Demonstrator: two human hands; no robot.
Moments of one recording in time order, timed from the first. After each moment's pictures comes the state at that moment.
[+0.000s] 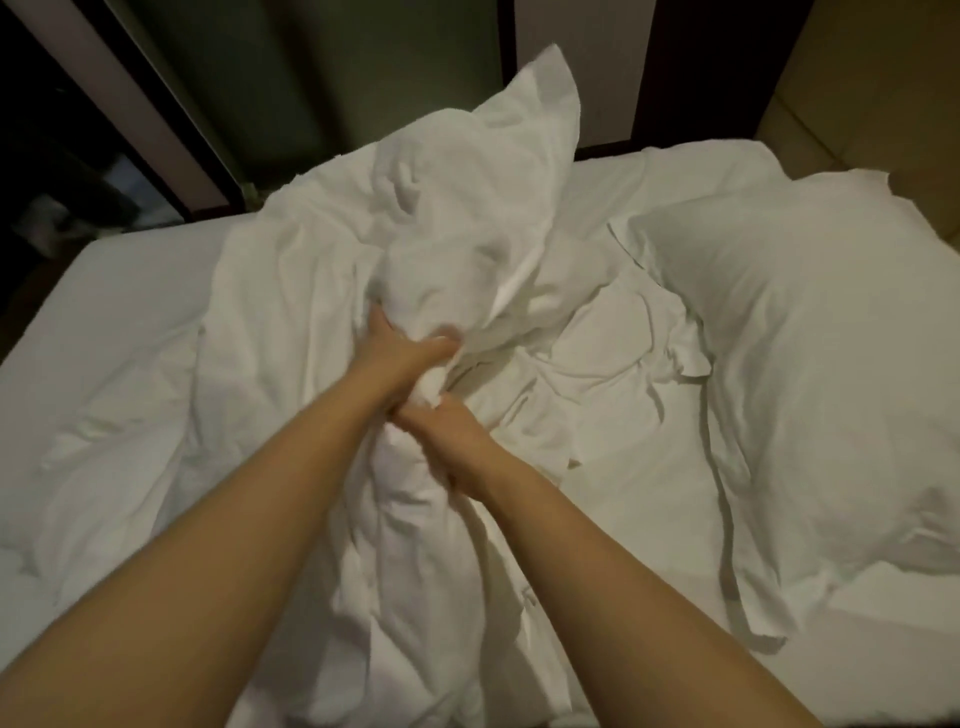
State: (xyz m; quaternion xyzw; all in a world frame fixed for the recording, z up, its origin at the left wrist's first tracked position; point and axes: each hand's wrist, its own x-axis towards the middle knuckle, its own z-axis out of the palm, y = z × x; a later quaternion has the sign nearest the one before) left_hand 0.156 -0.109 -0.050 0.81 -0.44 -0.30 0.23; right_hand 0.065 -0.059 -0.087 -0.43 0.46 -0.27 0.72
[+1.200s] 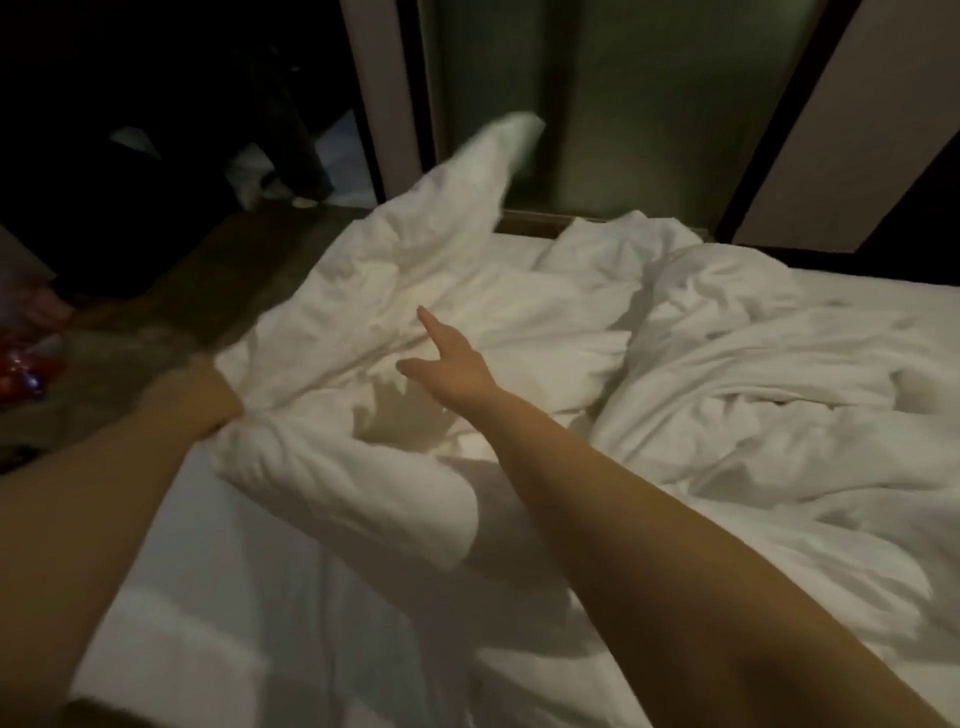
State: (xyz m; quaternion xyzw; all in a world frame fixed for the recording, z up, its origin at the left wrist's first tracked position) left_hand 1.054 -0.002 -0.151 0.93 -0.35 -0.07 -0.07; right_hand 0.672 -0.080 -0.037 -0.72 0.42 -0.17 0.52
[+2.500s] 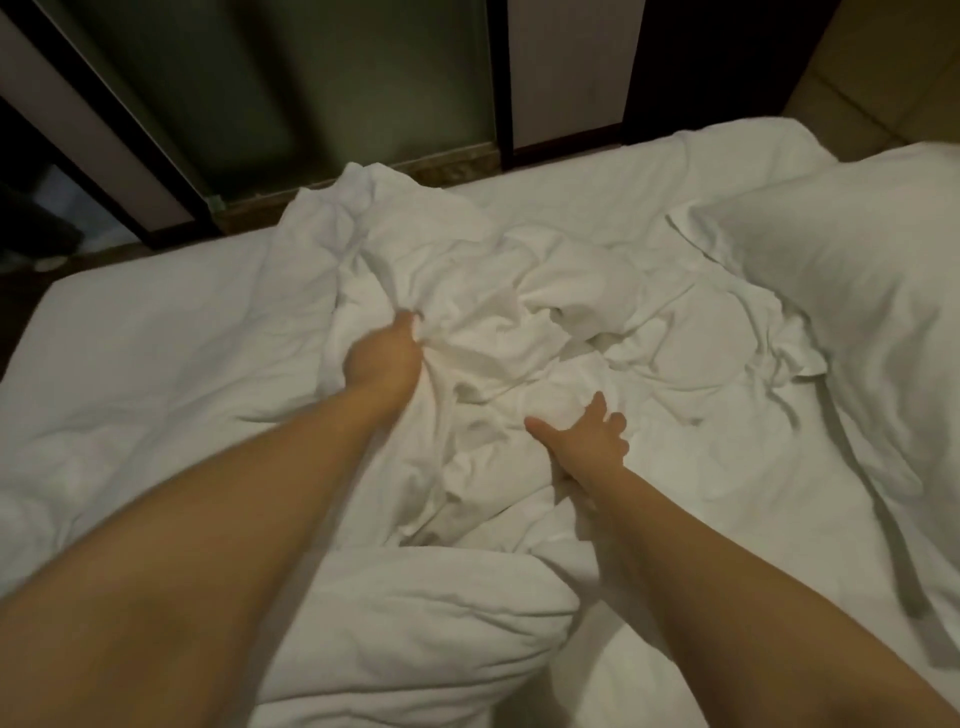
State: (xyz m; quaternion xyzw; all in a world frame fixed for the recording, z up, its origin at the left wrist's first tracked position) left_hand 0.369 -0.215 -0.083 0.75 -0.64 -0.16 0.06; right_hand 0.169 -0.146 -0.174 -0.39 0.80 -0.14 0.43
